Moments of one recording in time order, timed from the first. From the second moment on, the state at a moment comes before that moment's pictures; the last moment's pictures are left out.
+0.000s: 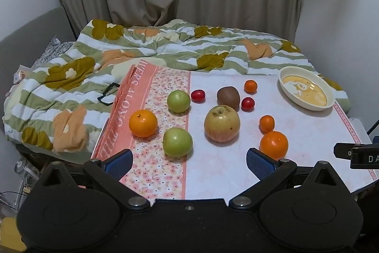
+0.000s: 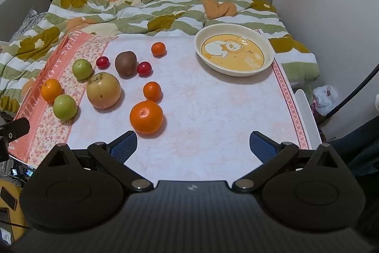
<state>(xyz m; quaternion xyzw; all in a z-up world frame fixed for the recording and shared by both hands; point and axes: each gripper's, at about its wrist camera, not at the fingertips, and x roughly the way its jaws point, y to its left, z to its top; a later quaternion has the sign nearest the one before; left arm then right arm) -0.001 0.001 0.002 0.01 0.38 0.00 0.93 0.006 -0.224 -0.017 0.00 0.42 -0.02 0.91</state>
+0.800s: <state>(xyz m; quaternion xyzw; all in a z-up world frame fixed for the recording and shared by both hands) -0.004 -0.005 0.003 0.02 0.37 0.00 0.93 0.004 -0.223 -0.013 0.00 0.42 -0.01 0.91</state>
